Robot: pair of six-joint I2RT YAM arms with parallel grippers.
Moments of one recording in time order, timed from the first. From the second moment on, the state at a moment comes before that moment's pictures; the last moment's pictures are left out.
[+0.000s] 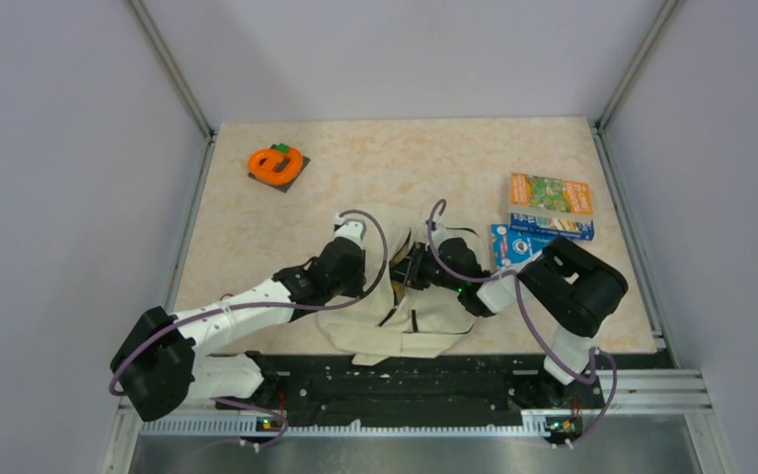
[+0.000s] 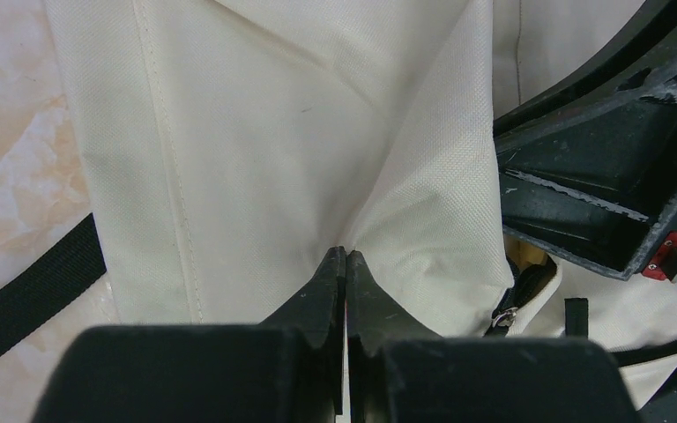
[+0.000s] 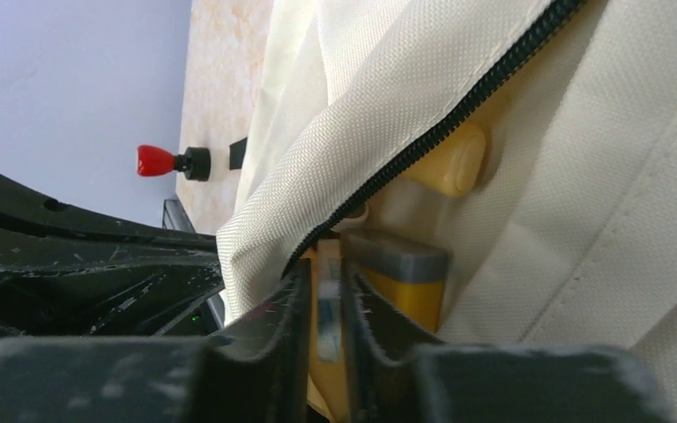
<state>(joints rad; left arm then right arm) -0.81 1.21 0.65 -0.21 -0.21 -0.53 0.77 1.76 0.54 0.87 -0.25 0.98</state>
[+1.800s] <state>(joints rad) 0.37 0.77 0.38 -0.46 -0.37 -0.80 0.68 1.09 0.50 0.06 0.09 0.55</state>
